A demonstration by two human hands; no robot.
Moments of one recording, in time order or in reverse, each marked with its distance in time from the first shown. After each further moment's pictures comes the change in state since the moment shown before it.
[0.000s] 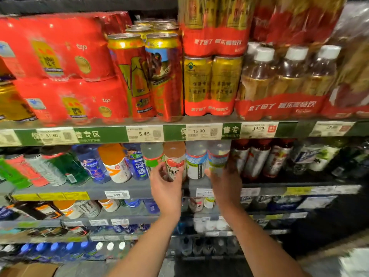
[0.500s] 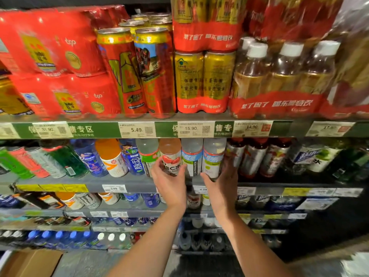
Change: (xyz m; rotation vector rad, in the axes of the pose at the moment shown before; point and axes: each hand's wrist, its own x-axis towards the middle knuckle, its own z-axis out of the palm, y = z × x) left_hand -0.013 0.001 0.032 -0.031 0.066 -0.012; right_hand -0.009 0.025 0.008 0.063 -0.076 0.126
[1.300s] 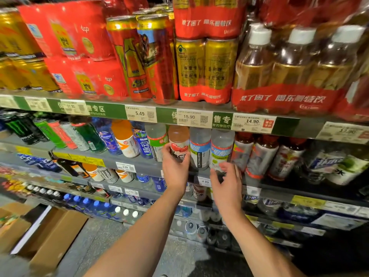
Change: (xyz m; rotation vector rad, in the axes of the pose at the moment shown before) left_hand -0.004 0.007 0.011 0.139 -0.013 0.059; right_hand -0.002 0.025 -0.026 0.233 -0.109 -0.230
